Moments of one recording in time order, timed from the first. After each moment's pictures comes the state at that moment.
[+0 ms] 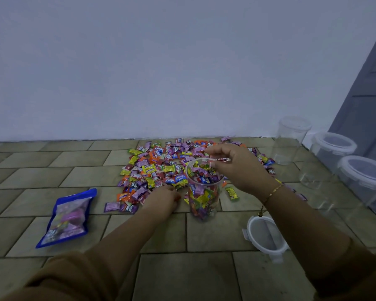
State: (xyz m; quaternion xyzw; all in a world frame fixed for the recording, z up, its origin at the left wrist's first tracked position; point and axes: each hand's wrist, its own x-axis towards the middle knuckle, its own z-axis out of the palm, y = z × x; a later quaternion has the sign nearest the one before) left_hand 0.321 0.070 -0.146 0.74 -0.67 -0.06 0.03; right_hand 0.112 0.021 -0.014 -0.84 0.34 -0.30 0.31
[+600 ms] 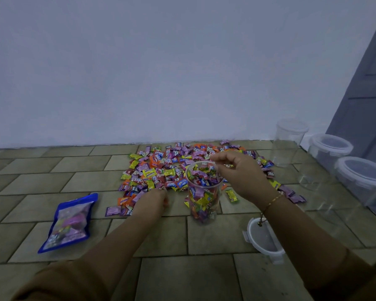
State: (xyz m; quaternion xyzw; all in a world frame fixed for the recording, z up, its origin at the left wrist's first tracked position) left_hand 0.333 0.083 -0.138 0.80 -0.59 -0.06 0.03; right_hand 0.106 0.029 -0.022 -0.79 0.36 -0.36 0.35
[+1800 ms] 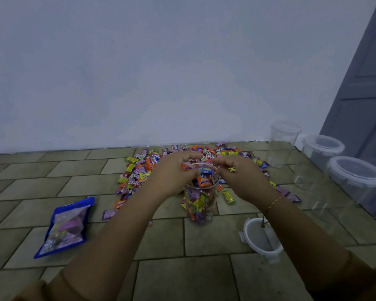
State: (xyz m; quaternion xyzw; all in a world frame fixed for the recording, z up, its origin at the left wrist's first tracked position) left_hand 0.260 0.096 -0.006 0.69 -0.62 -0.15 0.33; right_hand 0.095 0.033 -0.015 -0.84 0.41 -0.29 0.24
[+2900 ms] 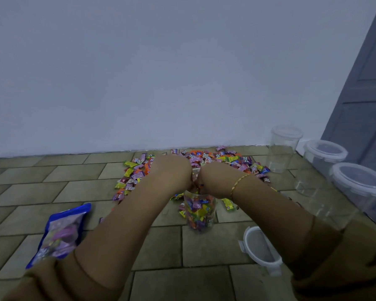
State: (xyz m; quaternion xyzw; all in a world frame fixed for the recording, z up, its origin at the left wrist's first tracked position) left_hand 0.257 0.054 0.005 0.76 -0.63 0.09 -0.12; right_hand 0.150 0.008 -0.003 -0.94 0.32 0.08 -0.02
